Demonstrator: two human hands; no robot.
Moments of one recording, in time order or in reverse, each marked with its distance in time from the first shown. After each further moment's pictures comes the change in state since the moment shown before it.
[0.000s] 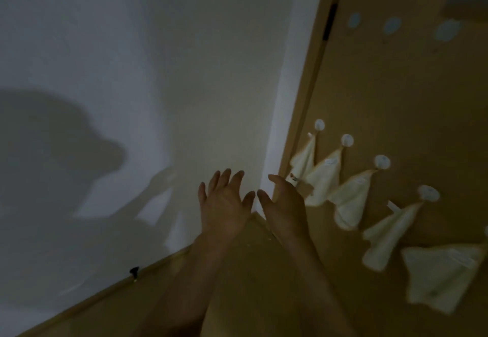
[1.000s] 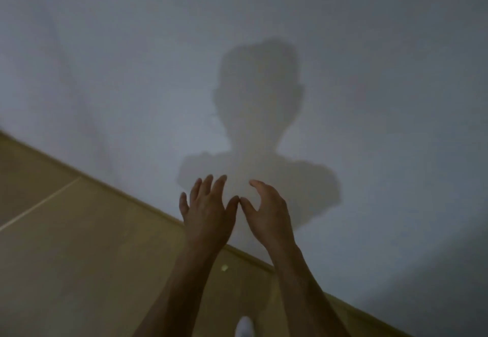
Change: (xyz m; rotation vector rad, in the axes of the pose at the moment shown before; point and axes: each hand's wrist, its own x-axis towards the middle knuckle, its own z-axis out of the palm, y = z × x) left_hand -0.222 -0.471 -0.291 0.170 0.448 -0.954; right_hand -0.243 -0.390 0.413 0.078 -0.821 -0.777
